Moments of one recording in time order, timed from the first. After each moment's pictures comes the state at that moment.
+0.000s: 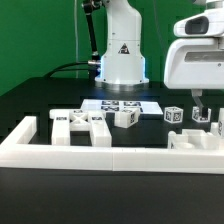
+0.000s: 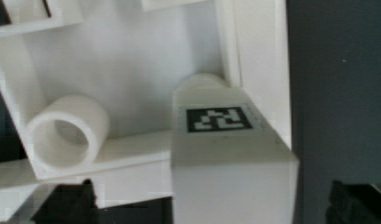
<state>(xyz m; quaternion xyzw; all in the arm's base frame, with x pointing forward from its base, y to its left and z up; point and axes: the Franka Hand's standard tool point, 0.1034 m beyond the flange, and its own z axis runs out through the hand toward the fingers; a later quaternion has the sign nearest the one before) 0.640 0.124 0.079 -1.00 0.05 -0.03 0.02</state>
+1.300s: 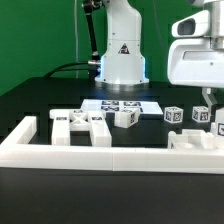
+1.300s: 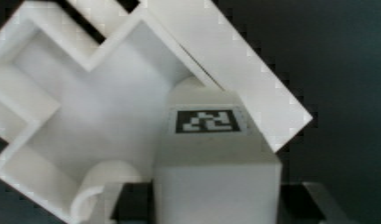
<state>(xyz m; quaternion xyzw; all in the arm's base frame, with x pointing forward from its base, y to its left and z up) 0.637 0.122 0.079 -0.93 0.38 -0.03 0.04</state>
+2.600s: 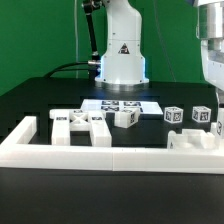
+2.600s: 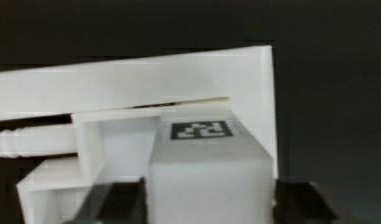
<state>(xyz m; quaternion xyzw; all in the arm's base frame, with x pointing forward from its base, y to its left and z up) 0.637 0.123 0.078 -0.68 0.73 0.01 0.07</state>
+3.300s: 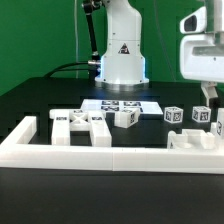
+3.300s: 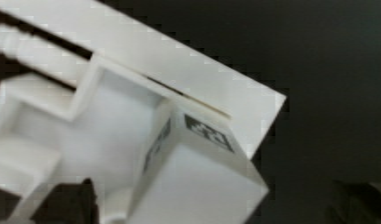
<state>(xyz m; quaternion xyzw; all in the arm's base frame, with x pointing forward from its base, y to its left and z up) 0.641 0.125 0.094 -0.89 0.44 -0.02 0.07</state>
